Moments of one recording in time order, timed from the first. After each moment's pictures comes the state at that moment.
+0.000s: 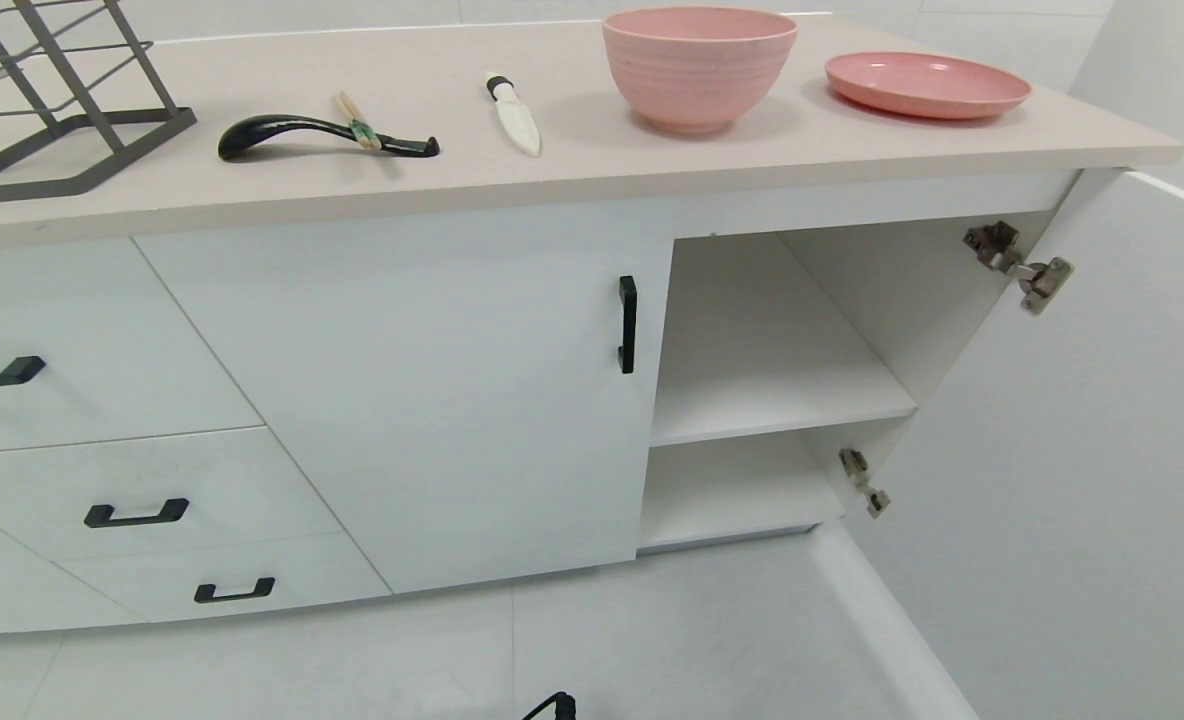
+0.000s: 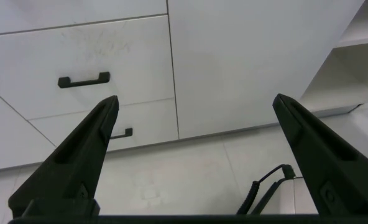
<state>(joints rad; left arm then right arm) 0.00 0.00 0.00 0.00 -0.06 0.04 -0.01 0.00 0.00 -0.07 0.15 -0.01</state>
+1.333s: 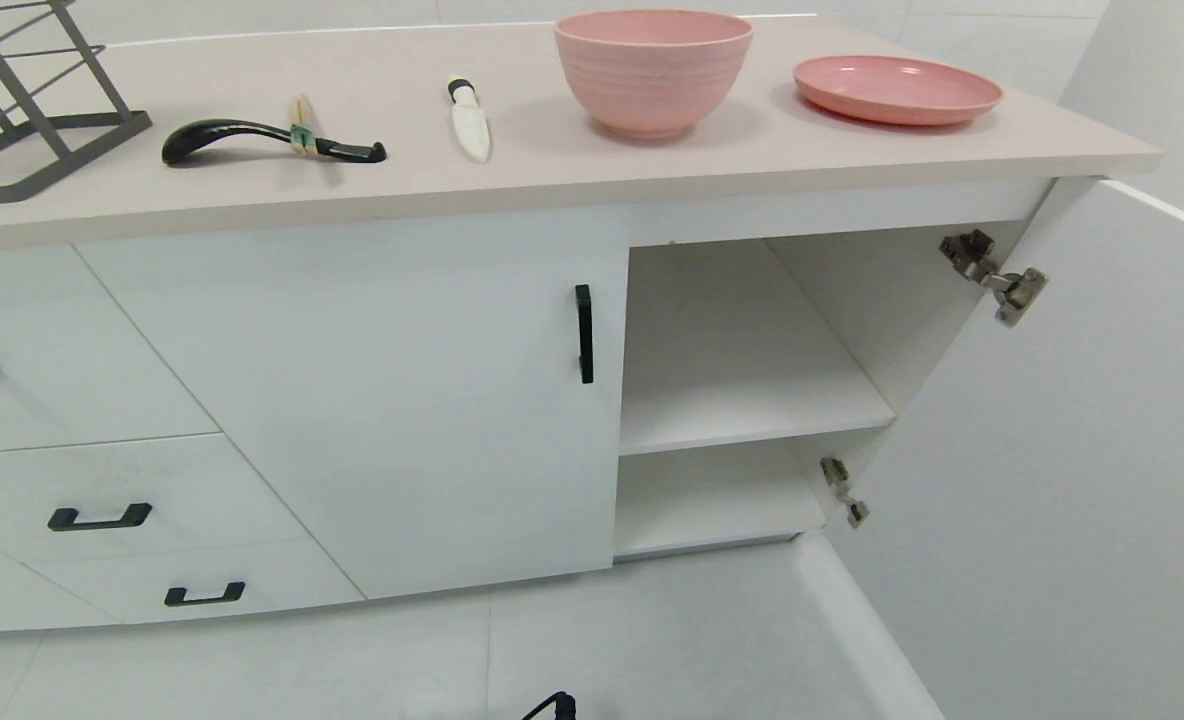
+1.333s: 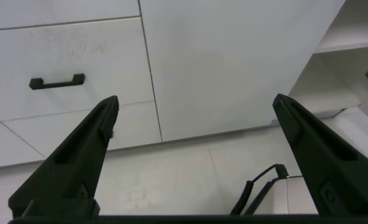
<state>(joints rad) 0.00 0.00 0.00 0.00 -0.06 0.02 -0.01 0.00 0.00 0.00 -0.07 0.00</state>
